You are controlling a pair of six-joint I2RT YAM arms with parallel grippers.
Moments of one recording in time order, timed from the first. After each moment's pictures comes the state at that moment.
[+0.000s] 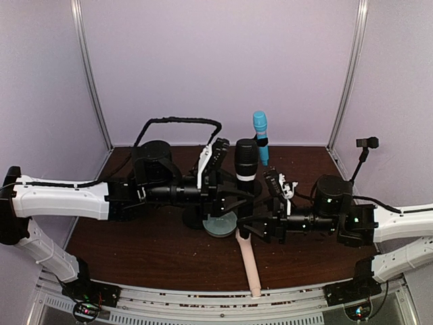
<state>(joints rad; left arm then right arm) -1.14 1.44 1.04 0.38 0.42 -0.15 1.13 1.04 0.62 0.31 -0.24 0.33</state>
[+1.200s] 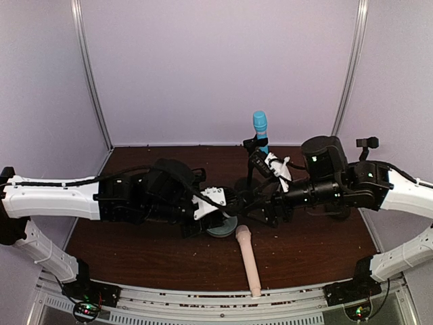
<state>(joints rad) -1.23 1.41 1.14 -0.37 -0.11 0.35 1.05 1.14 1.08 -0.45 -0.16 0.11</state>
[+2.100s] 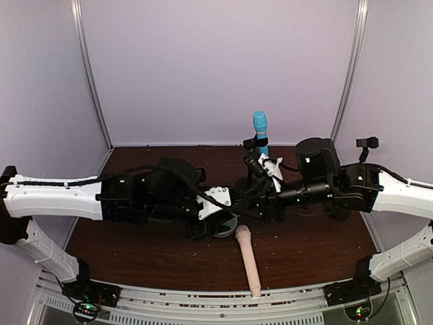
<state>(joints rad) -1.25 1.44 1.17 -0.35 -0.09 0.35 1.05 1.19 1.05 -0.32 -0.26 0.15</state>
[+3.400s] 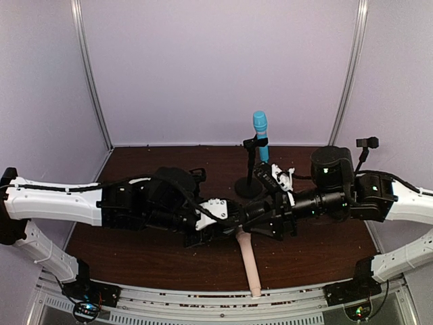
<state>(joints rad) -1.26 1.41 1.08 -0.29 0.03 0.35 1.10 1.06 0.96 -0.30 -0.34 0.06</state>
